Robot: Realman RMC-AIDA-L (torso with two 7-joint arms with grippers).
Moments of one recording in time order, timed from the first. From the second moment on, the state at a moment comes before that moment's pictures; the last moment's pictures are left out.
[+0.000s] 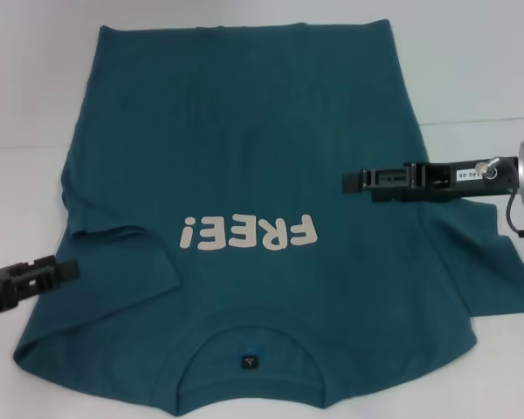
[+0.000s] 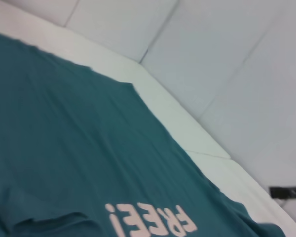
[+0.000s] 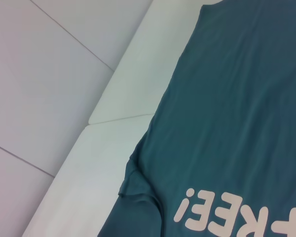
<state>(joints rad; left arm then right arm) -0.38 -2.09 0.46 0.86 2.06 1.60 -1.88 0.69 1.97 -0.75 -0.69 -2.07 -1.40 2.31</state>
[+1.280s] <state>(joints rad) -0.63 -2.06 0.52 0.45 2.07 0.83 -2.35 0.67 1.96 -0.75 -0.69 -2.08 -1.39 2.36</state>
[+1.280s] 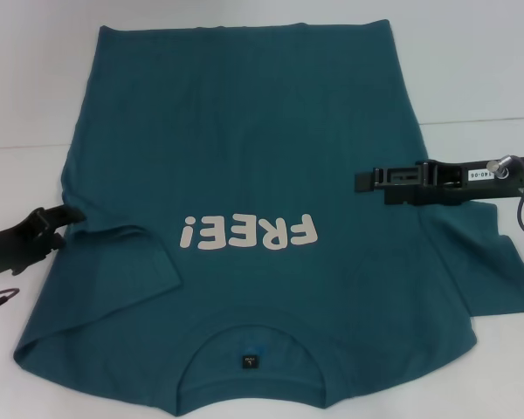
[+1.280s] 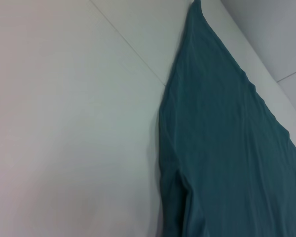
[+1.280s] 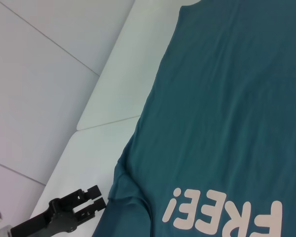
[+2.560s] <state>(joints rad) -0.73 -2.06 0.53 0.42 1.96 0.94 -2.25 0.69 1.94 -0.75 -0.68 -2.08 -1.43 2.40</state>
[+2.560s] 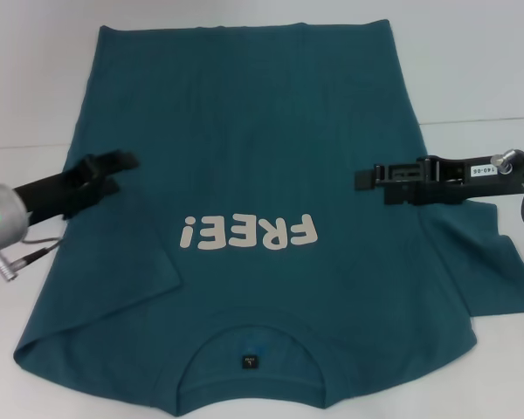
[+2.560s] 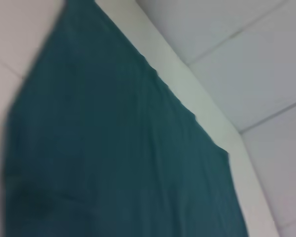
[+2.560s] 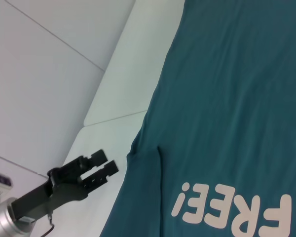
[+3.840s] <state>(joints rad) -0.30 -2.16 0.57 0.78 2.01 1.75 -1.61 0.67 1.94 -0.73 -0.70 -2.07 -1.41 2.25</state>
